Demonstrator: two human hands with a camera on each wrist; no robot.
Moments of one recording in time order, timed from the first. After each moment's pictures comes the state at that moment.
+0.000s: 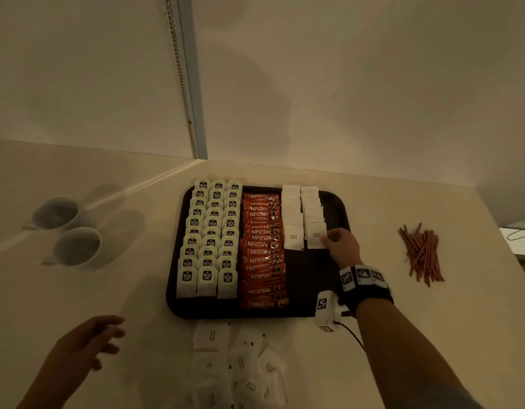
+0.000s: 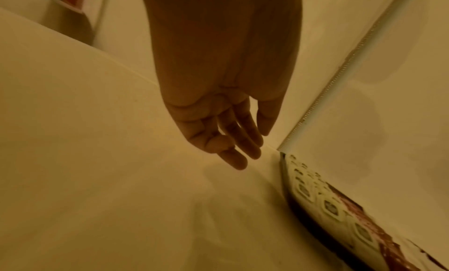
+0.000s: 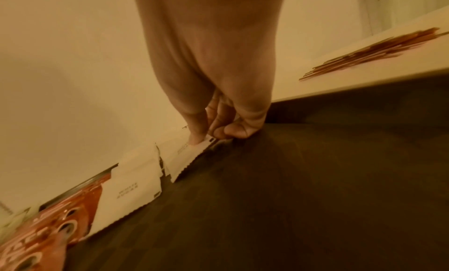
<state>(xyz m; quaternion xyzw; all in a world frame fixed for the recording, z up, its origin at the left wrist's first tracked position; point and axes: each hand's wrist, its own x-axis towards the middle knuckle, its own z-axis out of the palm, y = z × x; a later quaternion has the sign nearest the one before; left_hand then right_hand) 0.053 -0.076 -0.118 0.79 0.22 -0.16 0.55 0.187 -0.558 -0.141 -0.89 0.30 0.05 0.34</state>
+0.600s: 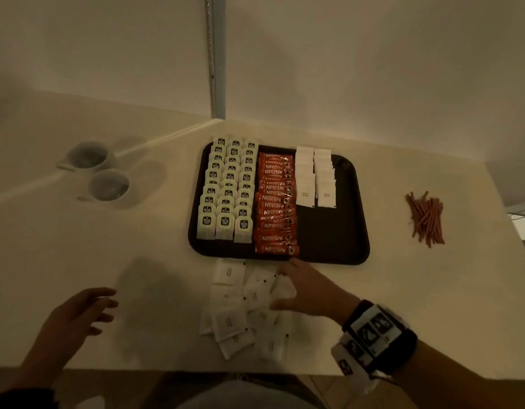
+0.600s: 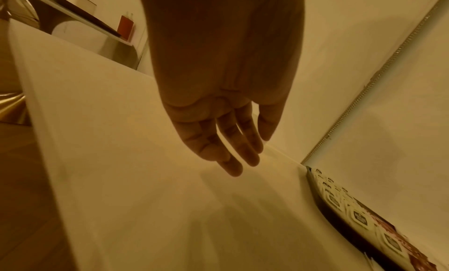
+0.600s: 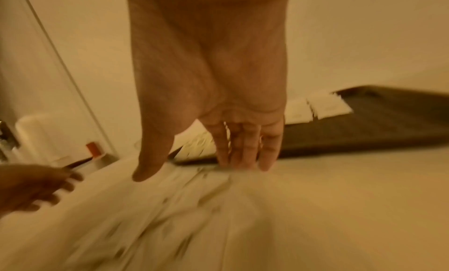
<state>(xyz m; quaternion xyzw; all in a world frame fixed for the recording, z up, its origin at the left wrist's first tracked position) -0.022 -0.034 -0.119 0.79 0.24 -0.16 0.53 0.024 -0.434 -0.077 -0.91 -0.08 0.35 0.19</state>
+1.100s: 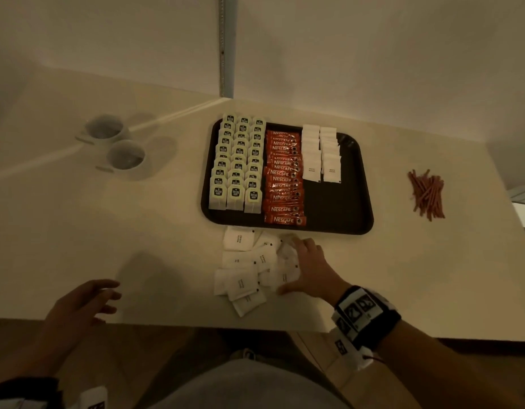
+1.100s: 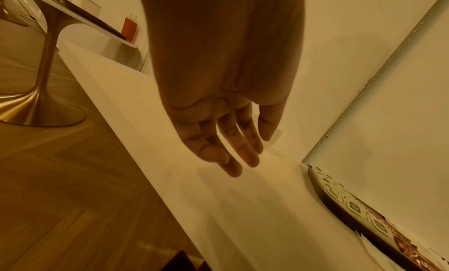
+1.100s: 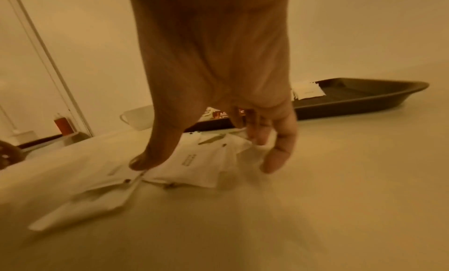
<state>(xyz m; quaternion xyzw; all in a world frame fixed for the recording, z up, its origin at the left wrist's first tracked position) -0.075 -0.005 -0.131 0.79 0.23 -0.17 0.54 -0.019 -0.423 -0.110 -0.94 0.02 0.27 0.21</state>
